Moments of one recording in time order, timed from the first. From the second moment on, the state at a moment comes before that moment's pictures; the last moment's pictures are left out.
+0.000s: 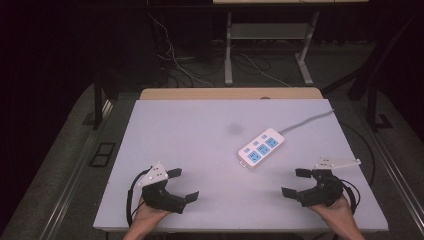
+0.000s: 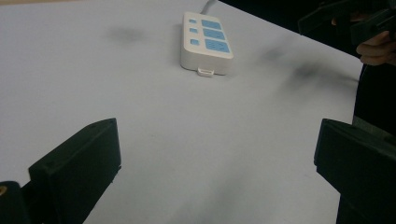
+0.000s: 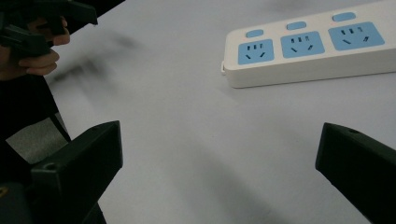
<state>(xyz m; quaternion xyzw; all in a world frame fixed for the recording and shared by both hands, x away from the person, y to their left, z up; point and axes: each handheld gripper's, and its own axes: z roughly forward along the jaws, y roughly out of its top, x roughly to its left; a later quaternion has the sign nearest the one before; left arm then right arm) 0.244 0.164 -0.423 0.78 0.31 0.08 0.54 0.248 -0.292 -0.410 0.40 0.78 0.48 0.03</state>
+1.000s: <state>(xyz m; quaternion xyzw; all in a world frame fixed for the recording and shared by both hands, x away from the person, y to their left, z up) 0.244 0.164 -0.426 0.79 0.32 0.07 0.53 0.274 -0.269 -0.385 0.37 0.82 0.44 0.02</state>
